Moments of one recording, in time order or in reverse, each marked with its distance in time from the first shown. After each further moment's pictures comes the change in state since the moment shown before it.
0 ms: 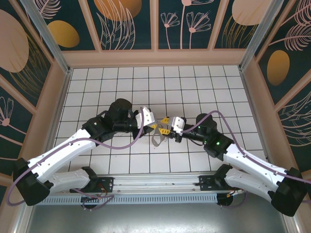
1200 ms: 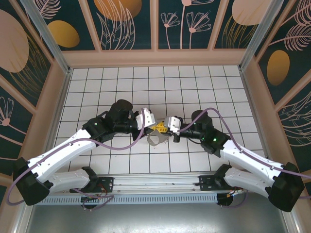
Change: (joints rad) left arm -0.014 0.001 0.001 -0.029 -0.026 0.012; right arm 0.000 0.074 0.052 -0.050 -0.081 -0.040
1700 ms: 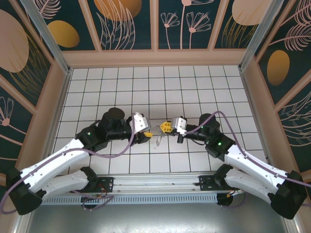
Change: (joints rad) left arm 0.000 -0.176 -0.174 0.113 -0.026 -0.121; right arm -0.051 -0.103 -0.079 0.106 -0.045 0.051
